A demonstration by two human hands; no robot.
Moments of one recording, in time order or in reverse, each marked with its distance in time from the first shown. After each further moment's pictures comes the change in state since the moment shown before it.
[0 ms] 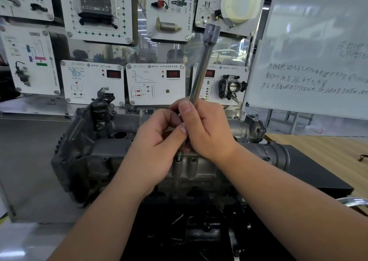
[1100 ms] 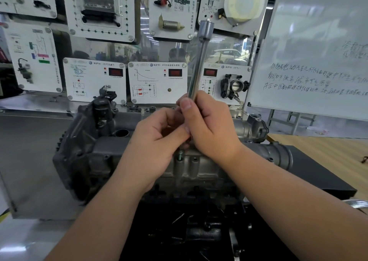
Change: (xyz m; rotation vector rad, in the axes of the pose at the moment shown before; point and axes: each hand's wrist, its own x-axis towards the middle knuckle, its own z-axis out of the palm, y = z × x) left_hand 0.001 0.000 -0.002 -0.008 0.017 0.007; right_hand -0.002 -0.003 -0.002 0.009 0.034 0.035
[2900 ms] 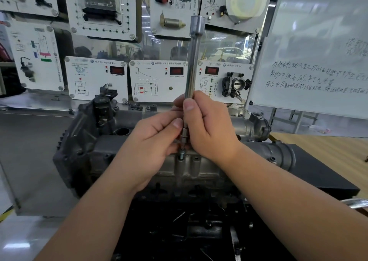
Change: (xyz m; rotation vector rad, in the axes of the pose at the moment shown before) left_hand -0.004 0.007 -0.007 -0.143 -0.154 -0.076; right_hand -0.003 -0.002 0.002 -0.017 -0.018 -0.022
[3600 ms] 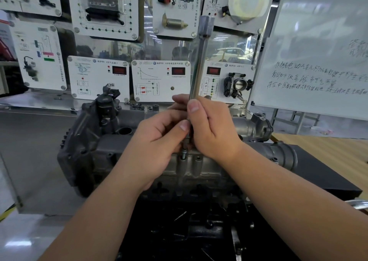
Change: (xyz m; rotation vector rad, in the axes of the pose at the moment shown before) left_hand -0.002 -0.001 0.004 0.079 0.084 0.037; right_hand 0.000 0.005 0.001 0.049 -0.026 -0.044
